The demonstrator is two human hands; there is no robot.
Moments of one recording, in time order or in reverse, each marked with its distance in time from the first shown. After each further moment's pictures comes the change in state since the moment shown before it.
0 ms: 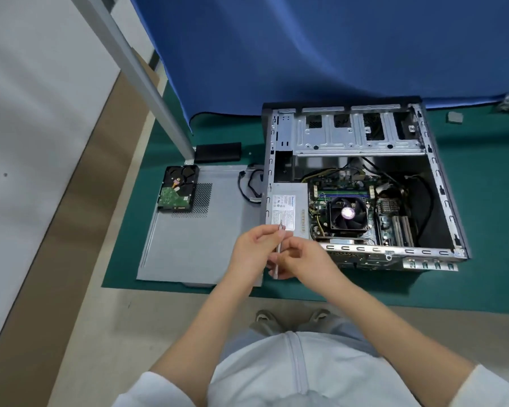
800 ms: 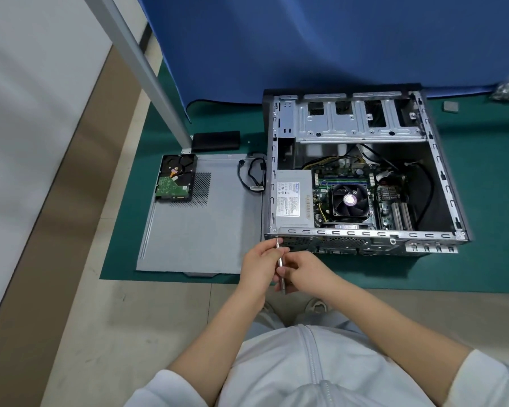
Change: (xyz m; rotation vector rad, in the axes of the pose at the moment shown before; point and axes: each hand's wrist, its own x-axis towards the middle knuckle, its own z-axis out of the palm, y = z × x) left_hand -0.003 -0.054 -0.008 -0.016 0.072 -0.177; right_hand -0.007 0.028 0.021 -0.177 -0.081 0.192
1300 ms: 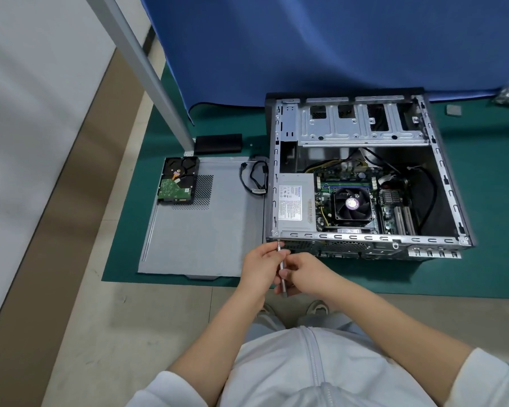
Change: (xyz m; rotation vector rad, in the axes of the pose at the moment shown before) left_hand 0.004 0.003 -0.001 0.007 -0.005 -0.014; right_hand -0.001 -0.010 -0.003 0.061 -0.061 0.058
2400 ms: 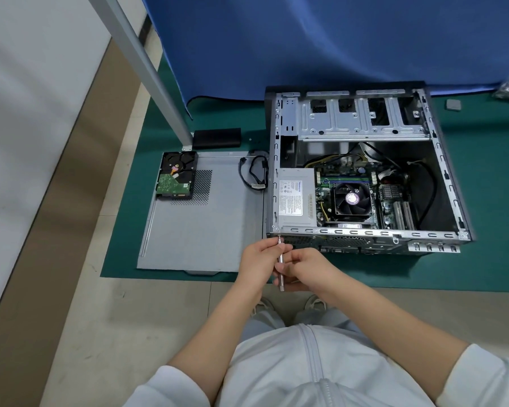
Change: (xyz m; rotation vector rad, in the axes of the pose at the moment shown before) left_hand -0.002 0.005 -0.006 0.007 -0.054 0.031; right_hand -0.002 0.002 0.004 0.231 0.083 0.071
